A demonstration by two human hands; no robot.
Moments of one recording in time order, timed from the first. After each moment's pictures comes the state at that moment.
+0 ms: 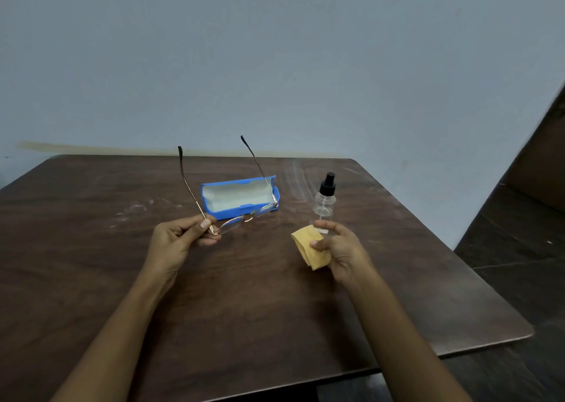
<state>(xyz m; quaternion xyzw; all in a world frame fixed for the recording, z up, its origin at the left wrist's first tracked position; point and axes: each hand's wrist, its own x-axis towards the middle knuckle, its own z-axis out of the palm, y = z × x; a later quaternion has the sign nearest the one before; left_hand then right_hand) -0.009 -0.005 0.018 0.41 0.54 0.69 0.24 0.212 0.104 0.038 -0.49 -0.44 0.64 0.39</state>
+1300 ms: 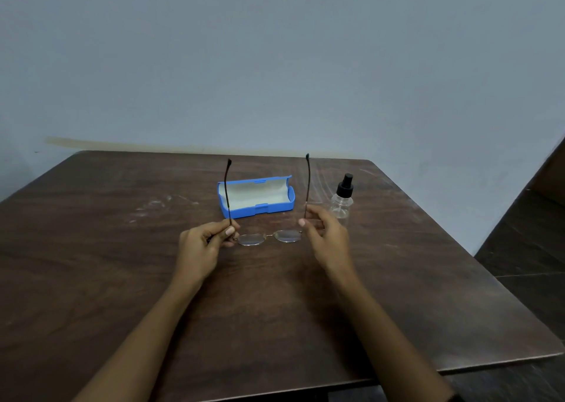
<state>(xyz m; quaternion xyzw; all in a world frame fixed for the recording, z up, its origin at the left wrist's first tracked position) -0.002 0.001 0.002 0.45 0.62 0.63 0.11 0.174 0.107 0.022 -0.39 -0.73 0.34 0.44</state>
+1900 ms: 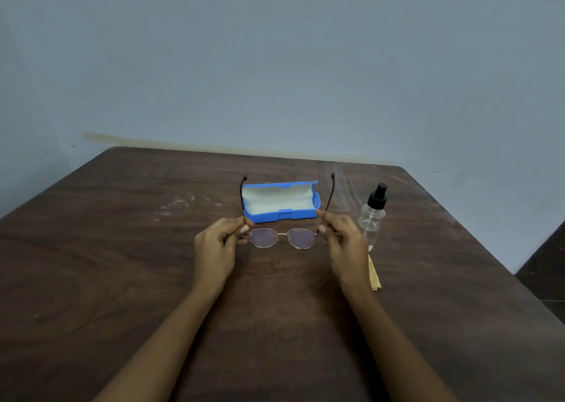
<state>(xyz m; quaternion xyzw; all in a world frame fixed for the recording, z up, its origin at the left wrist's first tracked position) -0.013 0.010 -0.005 0.43 0.63 0.65 0.01 0.157 0.115 0.011 -0.32 -0.76 0.29 0.49</state>
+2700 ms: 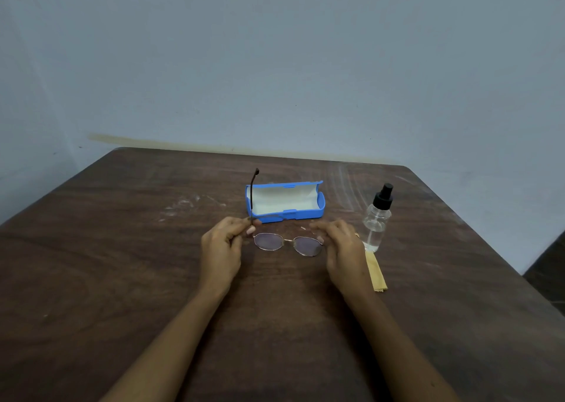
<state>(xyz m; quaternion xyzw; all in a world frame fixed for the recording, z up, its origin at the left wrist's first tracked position) -0.013 0.009 -0.007 0.45 0.65 0.62 -0.02 0.157 0.108 0.003 -0.32 -0.84 0.19 0.40</state>
